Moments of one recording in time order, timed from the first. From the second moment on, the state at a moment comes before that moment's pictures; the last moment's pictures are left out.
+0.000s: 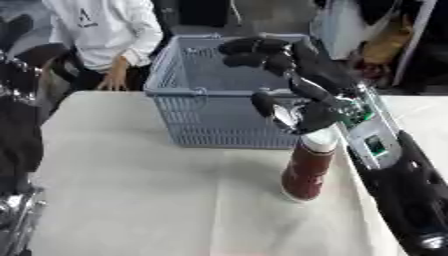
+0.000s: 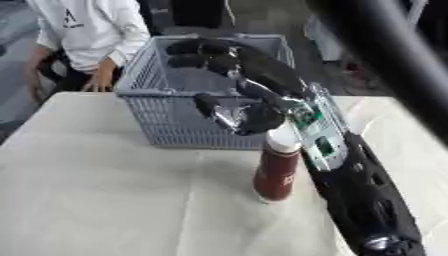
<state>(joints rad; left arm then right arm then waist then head) -0.20 0.41 -0.01 -1.98 0.03 -0.48 0.20 -0.88 -0.20 0.22 -1.35 0.69 -0.81 0.30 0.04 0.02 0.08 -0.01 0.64</state>
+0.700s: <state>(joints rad) -0.20 0.41 -0.01 -1.98 0.03 -0.47 0.20 -0.90 -0.28 0.23 -1.24 0.78 -0.87 0.25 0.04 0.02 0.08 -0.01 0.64</state>
